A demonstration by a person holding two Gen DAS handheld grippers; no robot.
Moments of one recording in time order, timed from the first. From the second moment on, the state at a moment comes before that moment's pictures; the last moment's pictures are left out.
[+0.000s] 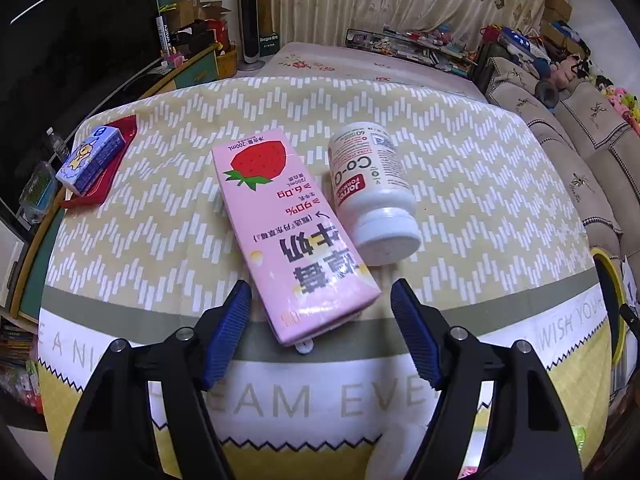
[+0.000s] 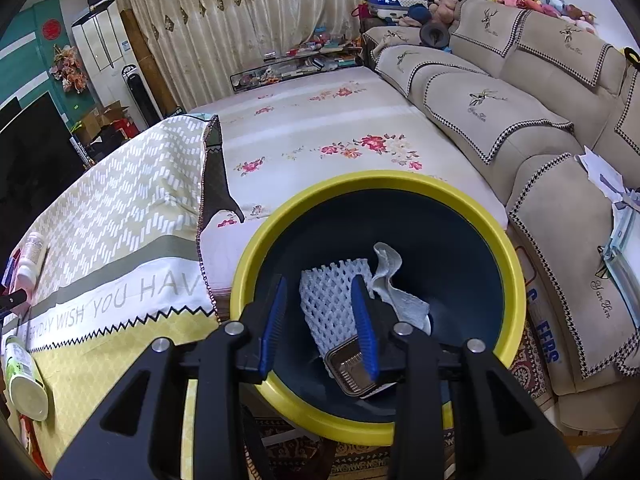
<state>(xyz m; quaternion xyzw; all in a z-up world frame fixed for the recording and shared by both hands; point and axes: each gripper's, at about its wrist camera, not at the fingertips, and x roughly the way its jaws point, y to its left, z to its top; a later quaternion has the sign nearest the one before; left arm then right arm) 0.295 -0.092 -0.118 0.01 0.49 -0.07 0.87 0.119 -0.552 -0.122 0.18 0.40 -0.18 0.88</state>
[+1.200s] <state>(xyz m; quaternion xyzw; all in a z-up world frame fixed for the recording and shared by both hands) 0.225 -0.061 -0.031 0.06 0.33 -0.08 0.94 0.127 -0.537 -0.121 0.17 0.40 -0.16 0.89</state>
